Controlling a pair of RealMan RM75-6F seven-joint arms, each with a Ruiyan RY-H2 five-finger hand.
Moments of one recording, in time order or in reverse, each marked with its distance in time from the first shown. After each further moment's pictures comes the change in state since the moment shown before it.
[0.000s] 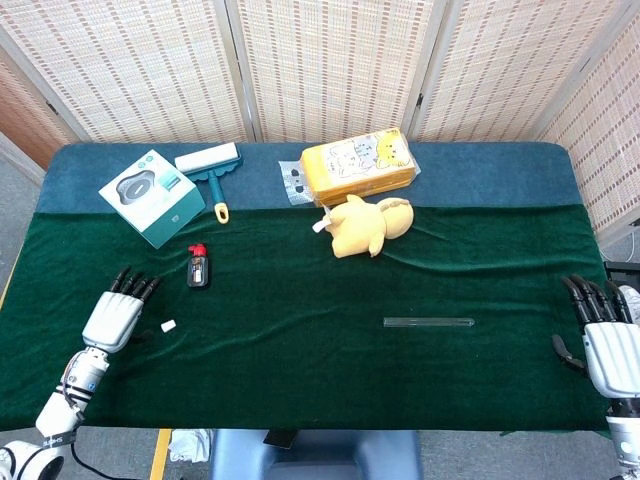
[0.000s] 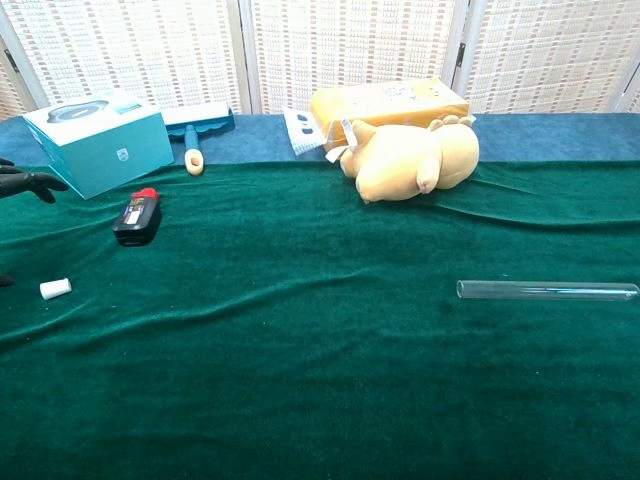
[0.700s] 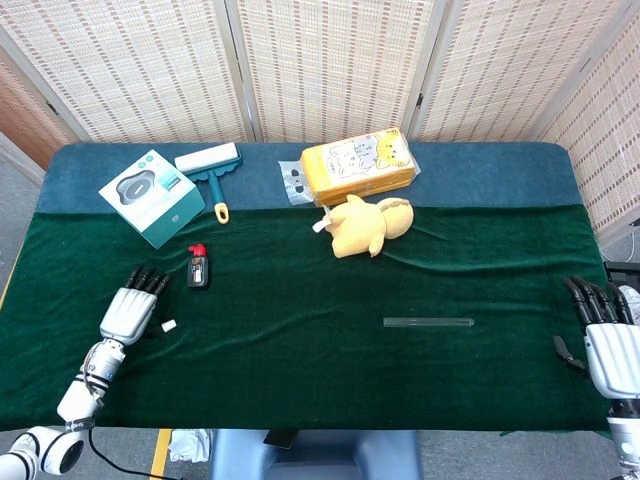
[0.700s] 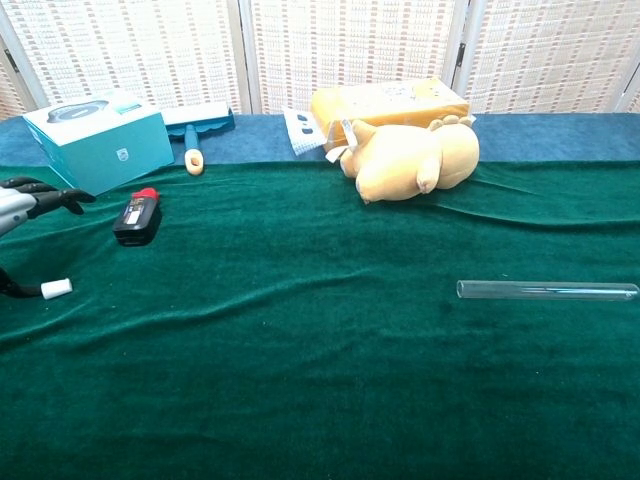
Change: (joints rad) left arm -0.057 -0.103 0.010 0.128 -0.049 -0.065 -0.033; right arm -0.003 0.000 -0.001 0.000 0.013 -0.007 0.002
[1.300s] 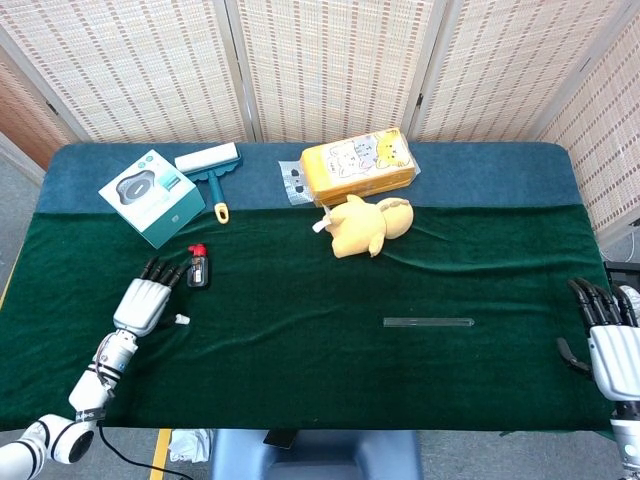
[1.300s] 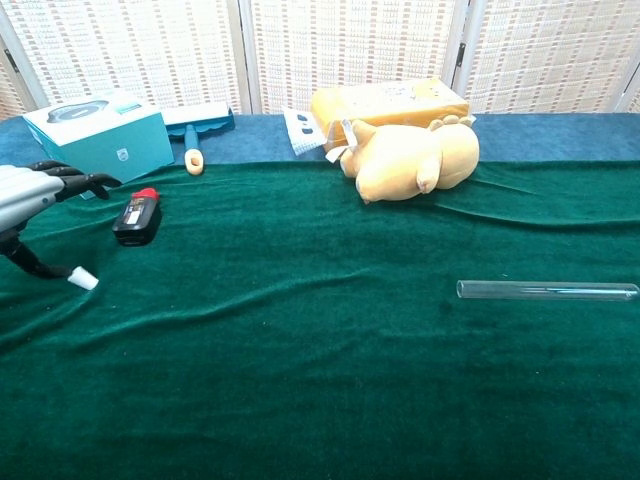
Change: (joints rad) left arm -0.058 0.018 -0.019 -0.077 -0.015 -0.024 0.057; right arm -0.008 0.006 -0.002 0.001 0.006 0.003 0.008
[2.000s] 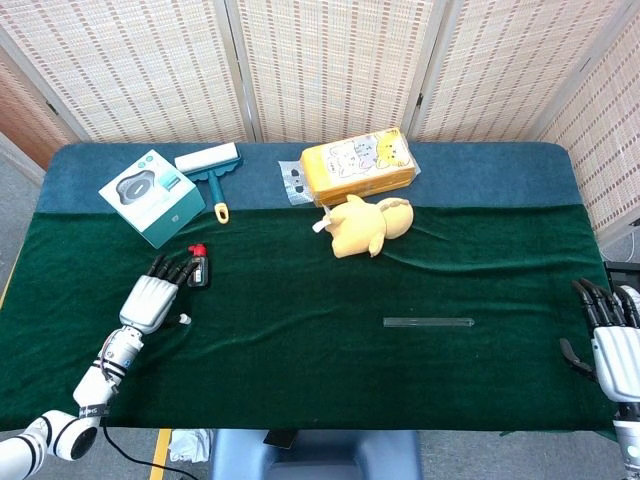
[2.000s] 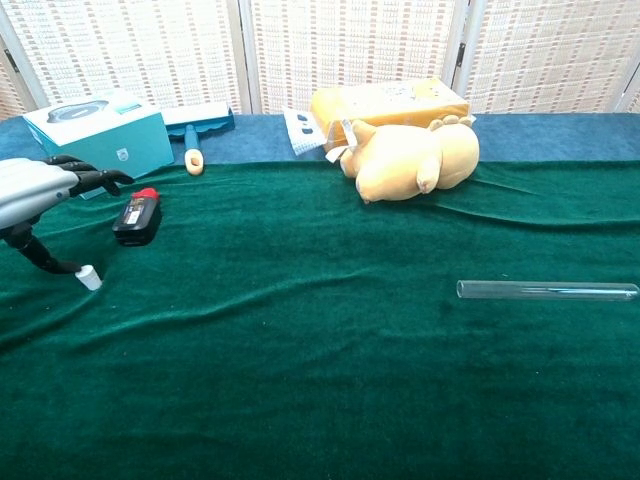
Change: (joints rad) left arm -0.025 0.037 -0.001 -0.086 -0.041 -0.022 0.074; right arm -0.006 -0.007 0.000 0.017 0.004 0.002 0.018
